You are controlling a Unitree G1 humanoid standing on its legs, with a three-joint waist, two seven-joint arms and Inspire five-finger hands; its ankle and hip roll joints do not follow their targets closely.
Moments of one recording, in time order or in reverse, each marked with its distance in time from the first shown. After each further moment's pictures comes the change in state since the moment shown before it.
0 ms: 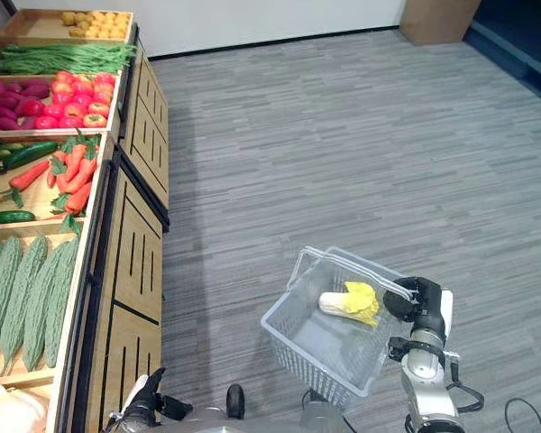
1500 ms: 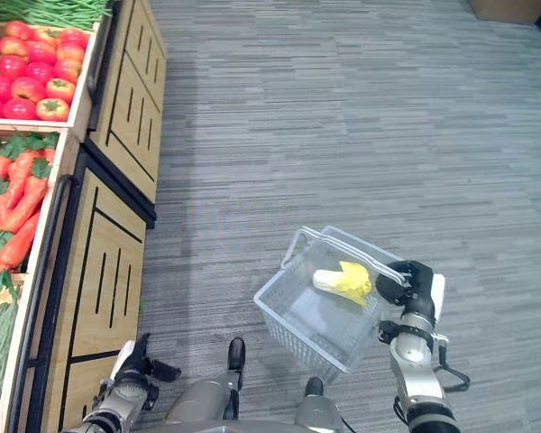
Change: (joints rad) left arm -0.124 0.059 -0.002 0.002 -0.137 0.005 0.060; right arm -0.094 0.028 0.056 0.026 -0.012 -0.017 -0.020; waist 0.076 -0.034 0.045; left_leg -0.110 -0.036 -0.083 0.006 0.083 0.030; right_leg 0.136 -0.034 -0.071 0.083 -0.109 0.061
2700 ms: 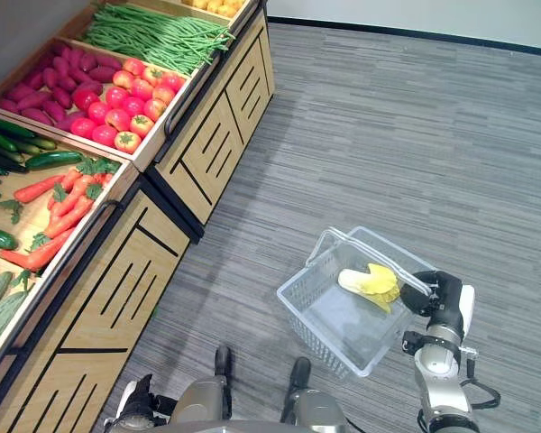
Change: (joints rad) left arm 0.111 -0.093 0.086 0.082 -0.043 0.022 -0.002; right arm 0.112 -0.034 -0.097 -0.006 0.014 0.000 -0.012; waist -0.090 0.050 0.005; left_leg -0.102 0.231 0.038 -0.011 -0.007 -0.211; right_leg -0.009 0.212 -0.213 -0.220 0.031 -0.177
